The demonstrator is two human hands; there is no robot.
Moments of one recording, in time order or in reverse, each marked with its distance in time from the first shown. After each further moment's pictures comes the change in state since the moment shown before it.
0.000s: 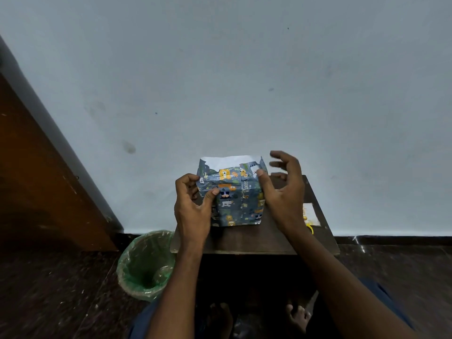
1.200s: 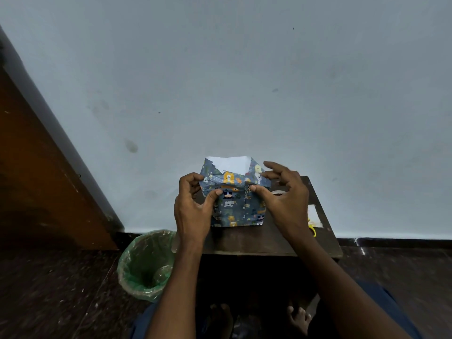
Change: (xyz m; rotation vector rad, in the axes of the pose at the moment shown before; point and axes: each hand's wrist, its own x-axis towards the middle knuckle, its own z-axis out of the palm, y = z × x) left_hand 0.005 -0.001 -0.007 0.100 -0.001 0.048; right_hand -0.010 0.004 -0.002 -0.073 -0.040 0.004
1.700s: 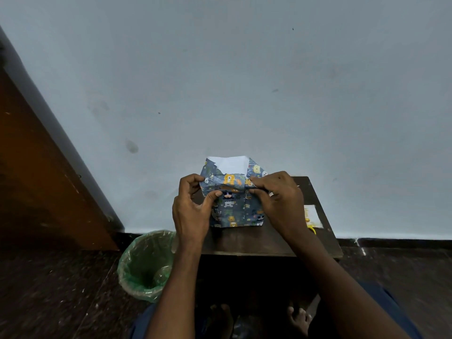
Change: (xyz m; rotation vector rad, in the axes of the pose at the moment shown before) left_hand 0.001 0.001 -0.001 0.000 0.016 0.012; right_hand 0.004 0.010 0.002 -0.284 -0.046 -0.395
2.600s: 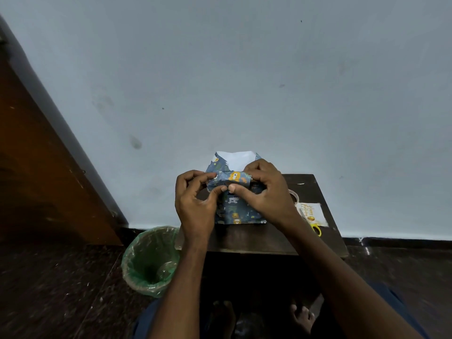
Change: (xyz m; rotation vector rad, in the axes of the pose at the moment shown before) left_hand 0.003 -0.002 0.006 -0.025 0.086 0.173; right_hand 0.022 -0.023 0.021 0.326 -0.256 0.170
